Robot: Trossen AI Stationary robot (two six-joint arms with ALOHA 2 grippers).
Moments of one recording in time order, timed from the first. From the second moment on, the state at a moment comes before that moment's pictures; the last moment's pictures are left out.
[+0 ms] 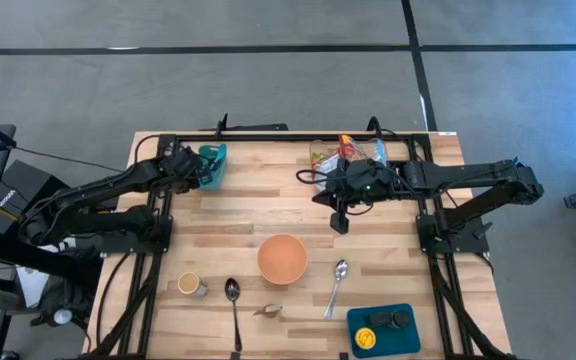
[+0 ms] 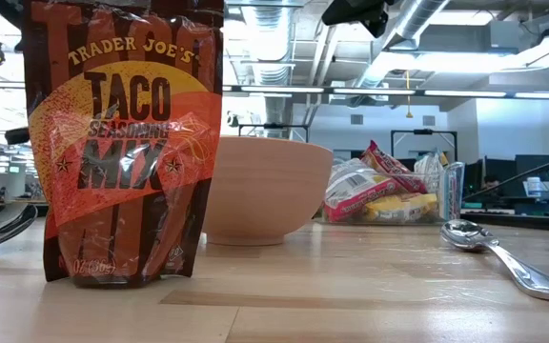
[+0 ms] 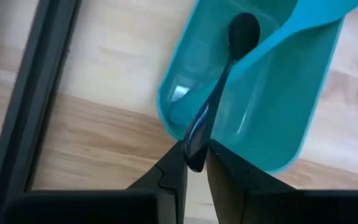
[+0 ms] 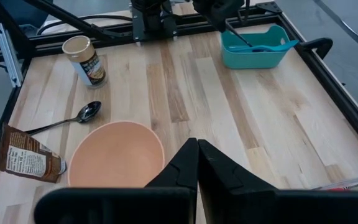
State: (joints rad) left arm 0.65 0.94 0.54 -0.77 -0.28 -1.13; right arm 0.04 1.33 1.24 -0.52 0.13 0.15
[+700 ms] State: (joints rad) left arm 0.65 0.94 0.54 -0.81 -0.21 -1.13; right arm 0.04 1.33 1.24 -0.55 0.13 0.15
